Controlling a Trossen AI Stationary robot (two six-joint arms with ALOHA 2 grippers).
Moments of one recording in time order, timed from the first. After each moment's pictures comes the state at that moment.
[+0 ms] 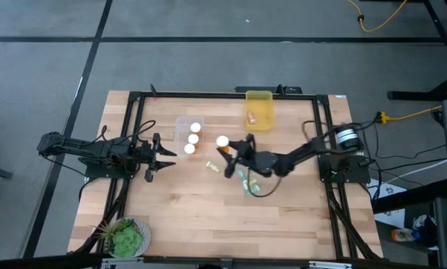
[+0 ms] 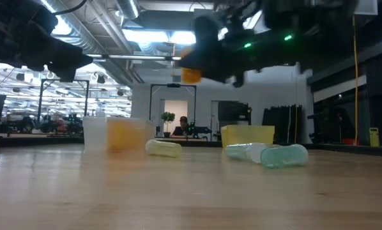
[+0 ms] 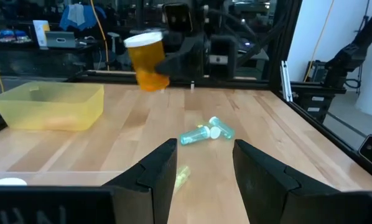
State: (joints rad) left arm -0.11 0.15 0.01 0.08 -0.08 -0.08; right arm 0.15 1.88 0.78 1.10 0.66 0.11
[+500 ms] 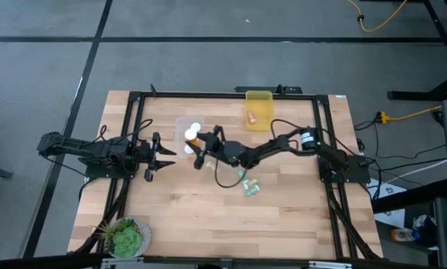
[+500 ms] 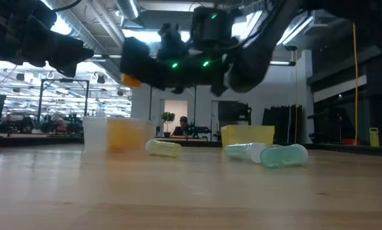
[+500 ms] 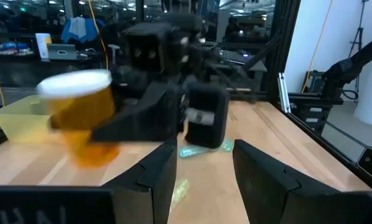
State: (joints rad) left arm -0.11 0.15 0.01 0.13 -0.08 -0.07; right arm 0.02 2.30 1.31 1.14 0.43 0.00
